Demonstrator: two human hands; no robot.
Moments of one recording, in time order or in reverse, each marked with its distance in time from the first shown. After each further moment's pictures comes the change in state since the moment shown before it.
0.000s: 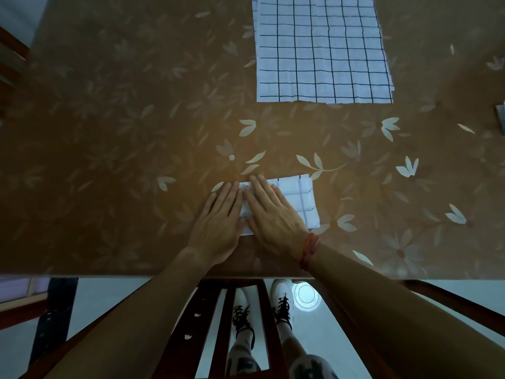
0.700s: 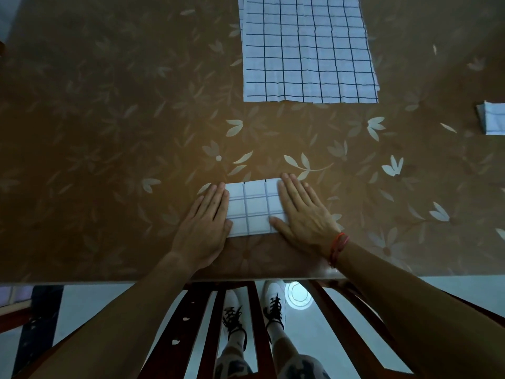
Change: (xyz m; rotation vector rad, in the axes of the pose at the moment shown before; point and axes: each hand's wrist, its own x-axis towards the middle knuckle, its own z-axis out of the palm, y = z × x) left_hand -0.003 0.001 -0.001 0.058 0.014 0.005; right_hand -0.038 0.072 -0.003 -0.160 -0.127 0.161
